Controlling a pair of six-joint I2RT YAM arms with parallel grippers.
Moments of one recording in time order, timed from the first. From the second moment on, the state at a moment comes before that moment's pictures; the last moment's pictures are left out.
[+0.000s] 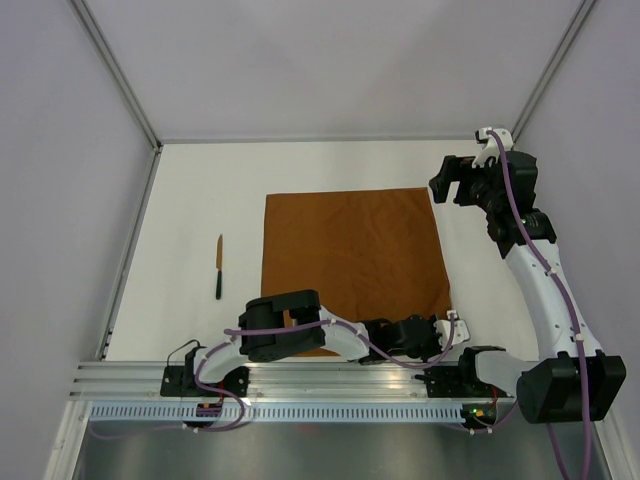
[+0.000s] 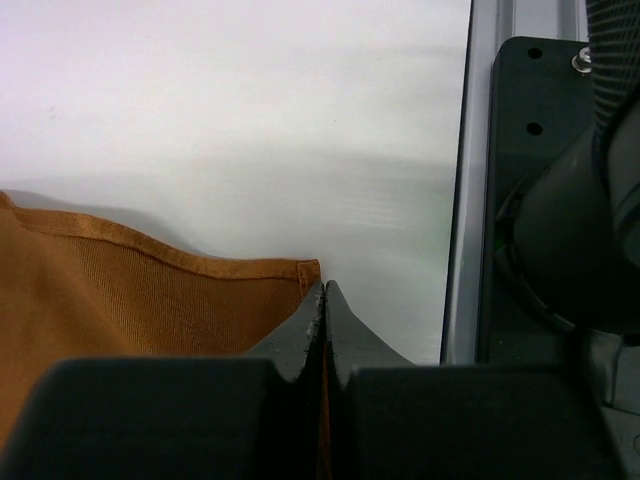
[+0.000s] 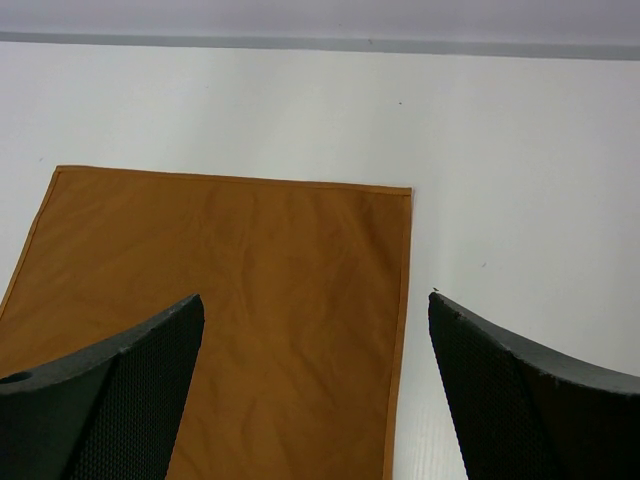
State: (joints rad) left arm -1.43 2.26 1.25 0.67 -0.06 0.04; right arm 0.02 1.16 1.11 -0.33 -0.21 0.09
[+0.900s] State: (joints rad) left arm -1.24 2.11 1.07 0.63 -0.04 -0.01; right arm 0.02 1.16 1.11 -0.33 -0.20 0.08
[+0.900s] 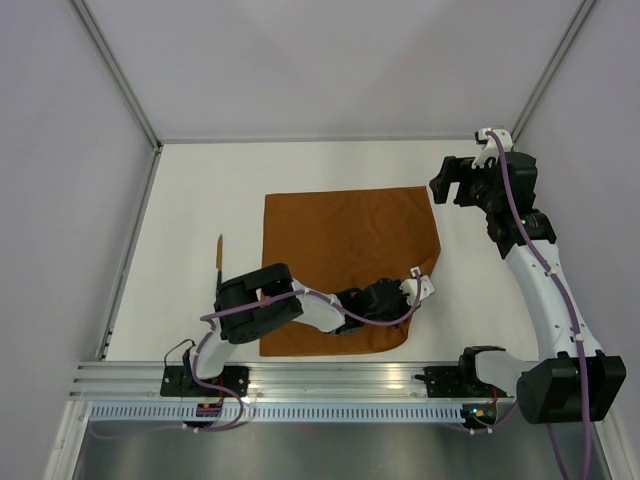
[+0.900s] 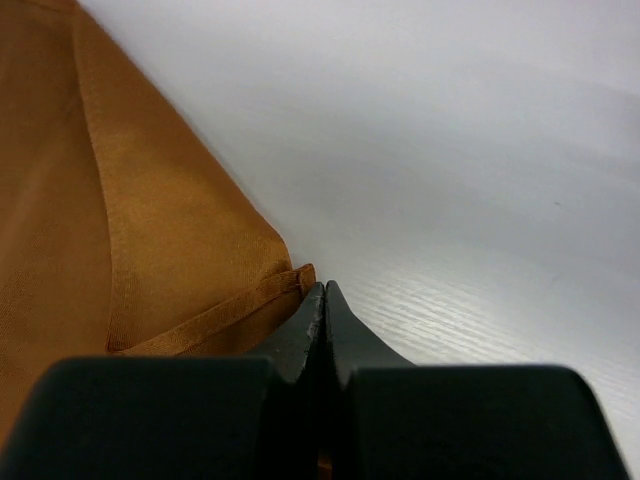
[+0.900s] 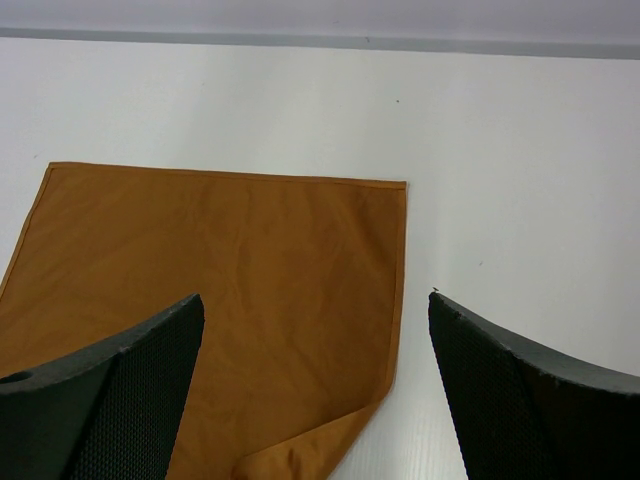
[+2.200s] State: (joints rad) left arm -1.42 1.86 0.90 0.54 -0.24 -0.09; right arm 0.02 1.18 1.10 -0.35 -0.23 0.07
